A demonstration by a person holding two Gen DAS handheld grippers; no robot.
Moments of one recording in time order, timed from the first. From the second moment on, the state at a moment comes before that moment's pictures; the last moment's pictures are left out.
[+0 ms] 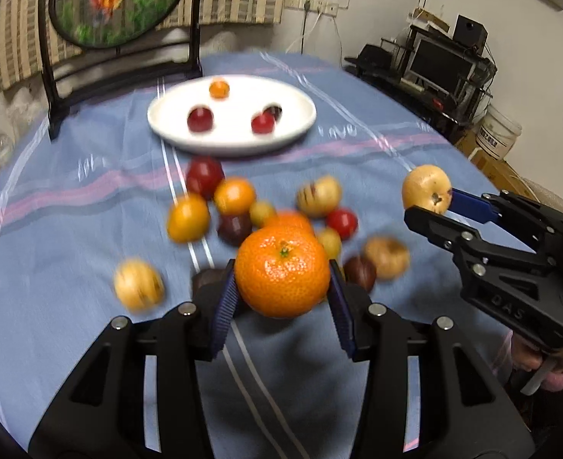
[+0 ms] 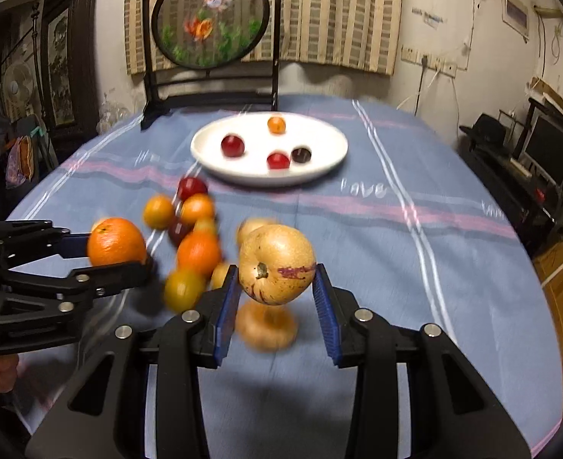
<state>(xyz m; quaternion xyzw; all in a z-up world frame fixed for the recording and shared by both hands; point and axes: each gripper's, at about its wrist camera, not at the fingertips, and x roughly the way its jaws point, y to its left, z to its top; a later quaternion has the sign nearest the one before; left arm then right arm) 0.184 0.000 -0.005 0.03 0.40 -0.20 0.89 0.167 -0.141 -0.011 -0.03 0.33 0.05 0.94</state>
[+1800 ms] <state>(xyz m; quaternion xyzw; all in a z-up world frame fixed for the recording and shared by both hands) 0.327 0.004 0.025 0.05 0.38 -0.11 0.92 0.316 -0.162 0.007 -0.01 0.35 0.04 0.94</state>
